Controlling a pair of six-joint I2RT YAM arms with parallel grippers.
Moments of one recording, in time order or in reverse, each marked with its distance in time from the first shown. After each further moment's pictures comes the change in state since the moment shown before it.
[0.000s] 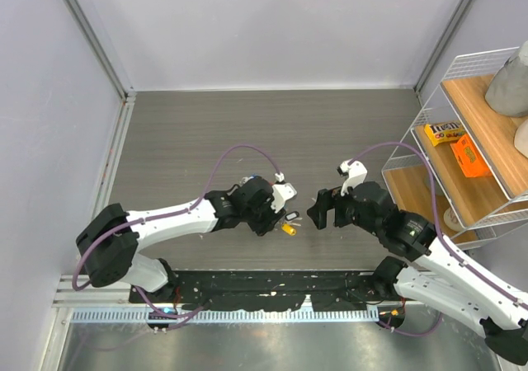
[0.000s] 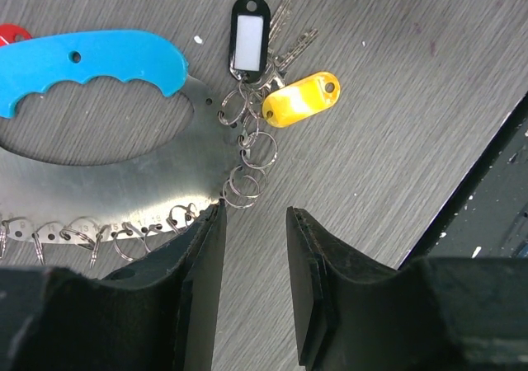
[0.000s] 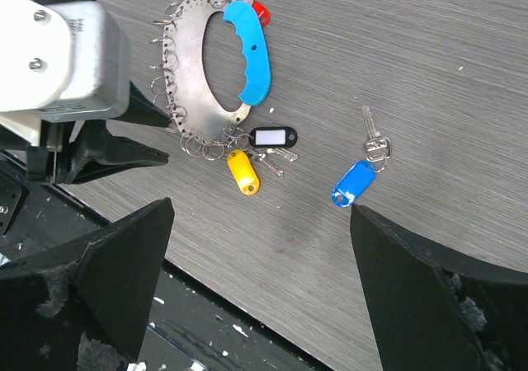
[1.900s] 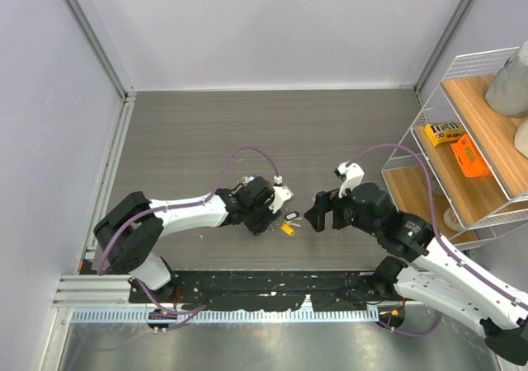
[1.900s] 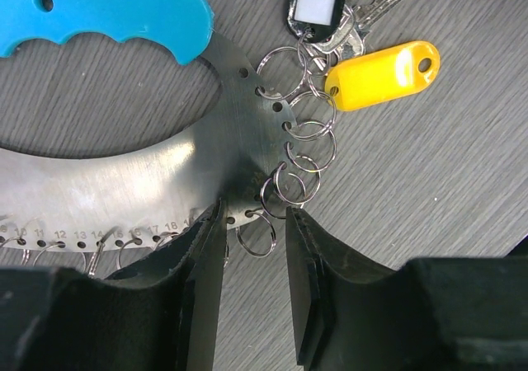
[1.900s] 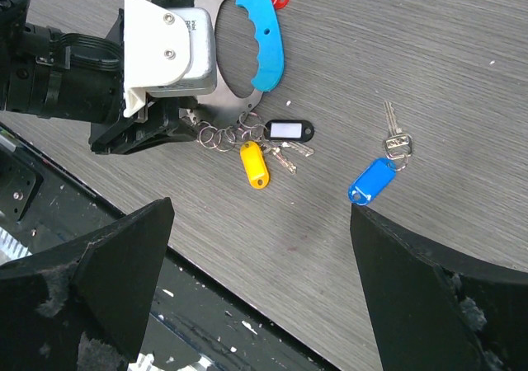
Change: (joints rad) left arm 0.059 0.150 -0.008 0.005 -0.021 0.037; right arm 0.000 -0.003 -0.029 0.032 -0.055 0.008
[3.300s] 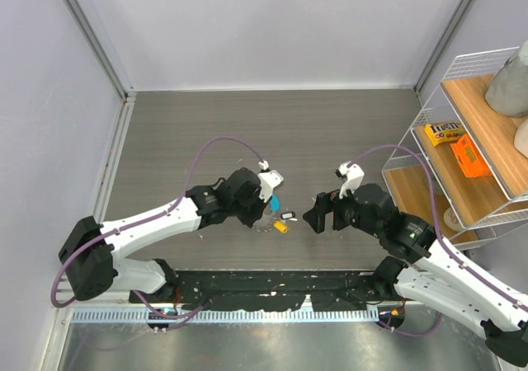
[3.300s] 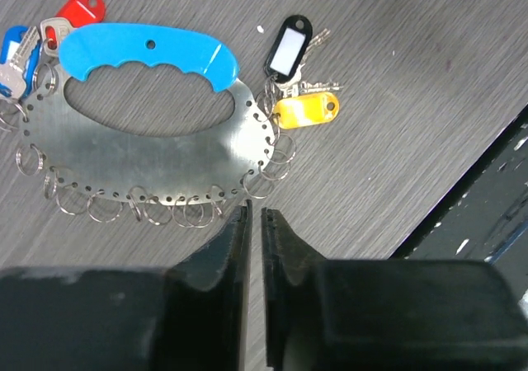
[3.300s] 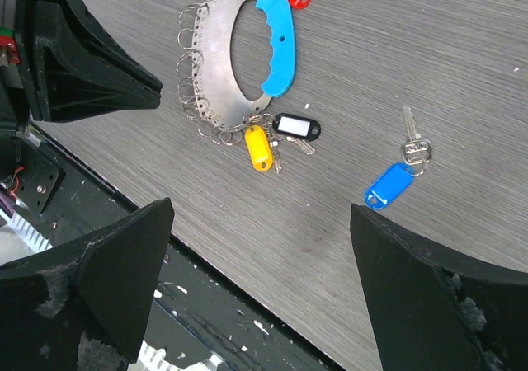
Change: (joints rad) left arm 0.000 -0.277 0.044 -0.136 -0.030 -0.102; right arm 0.000 -0.023 -0.006 0.016 -0.040 0.008
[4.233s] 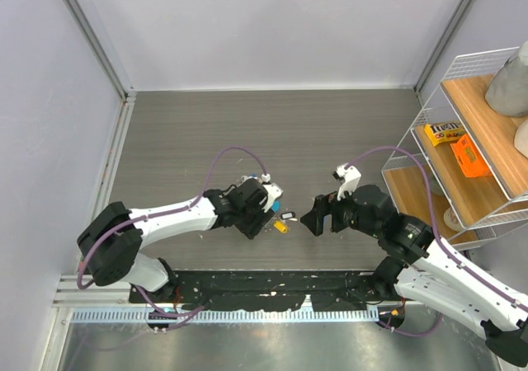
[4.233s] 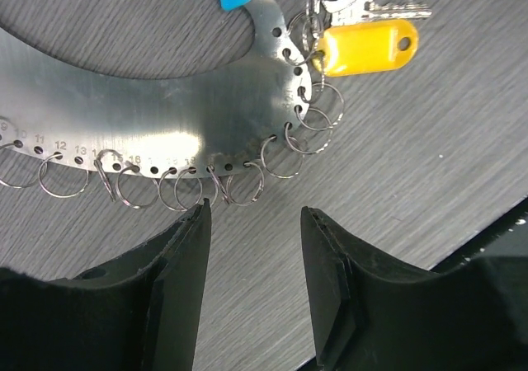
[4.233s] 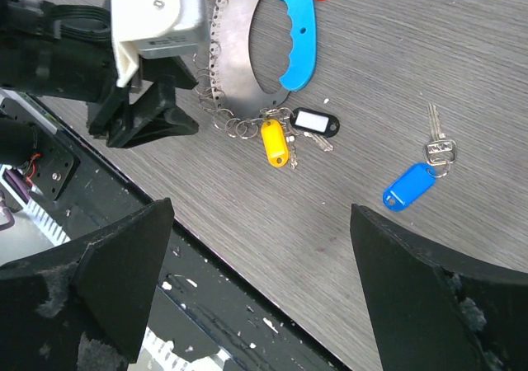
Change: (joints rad) left arm -0.011 0.137 -0.062 -0.007 -0.043 -0.029; right arm 0.001 -0.002 -0.022 0.026 -0.052 0.007
